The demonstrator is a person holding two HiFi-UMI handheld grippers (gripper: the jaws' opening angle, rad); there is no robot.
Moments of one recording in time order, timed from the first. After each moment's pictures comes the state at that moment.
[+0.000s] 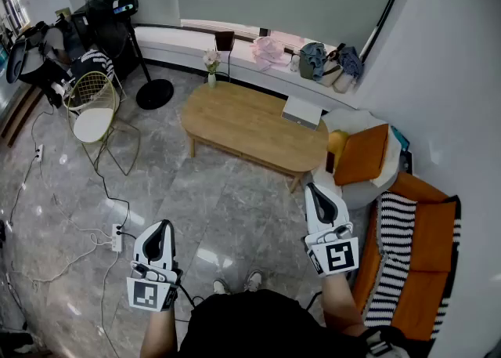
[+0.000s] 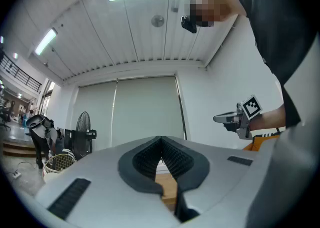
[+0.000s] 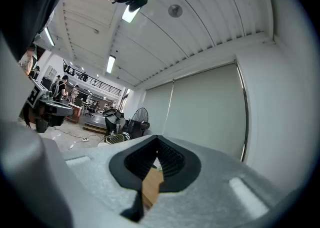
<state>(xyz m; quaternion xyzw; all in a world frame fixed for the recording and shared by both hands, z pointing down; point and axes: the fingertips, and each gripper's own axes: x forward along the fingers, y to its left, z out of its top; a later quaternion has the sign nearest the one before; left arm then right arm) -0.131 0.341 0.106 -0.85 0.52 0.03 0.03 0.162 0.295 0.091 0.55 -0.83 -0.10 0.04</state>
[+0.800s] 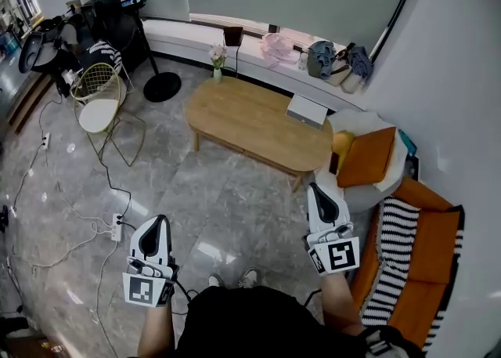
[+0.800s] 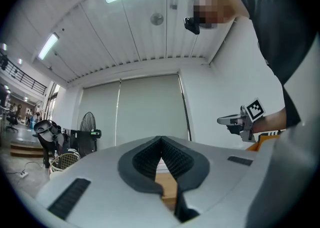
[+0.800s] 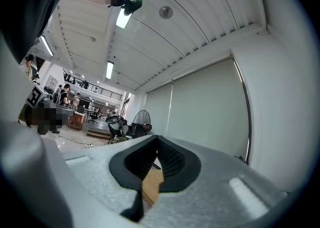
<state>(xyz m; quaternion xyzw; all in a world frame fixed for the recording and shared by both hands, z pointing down) -0.102 0.343 0.107 -0.84 0.55 0.03 0.03 0.204 0.289 0.105 0.53 -0.84 -0.08 0.01</state>
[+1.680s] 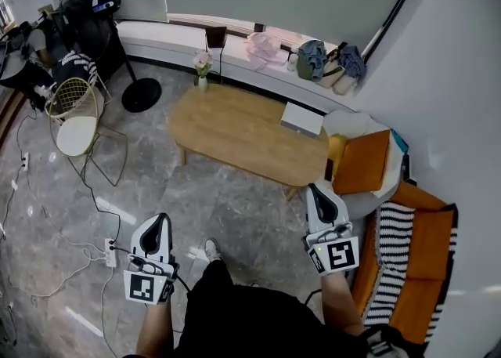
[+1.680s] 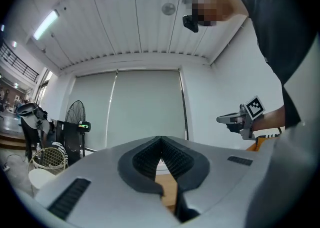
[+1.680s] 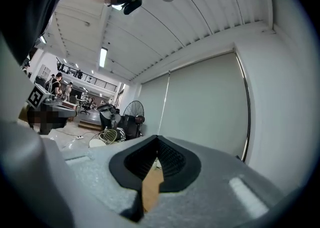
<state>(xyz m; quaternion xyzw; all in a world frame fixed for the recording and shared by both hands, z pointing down) -0.136 0.170 0.123 -0.87 0.50 0.05 0.02 0.167 0.153 0.123 0.57 -0.82 -0.07 0.05</state>
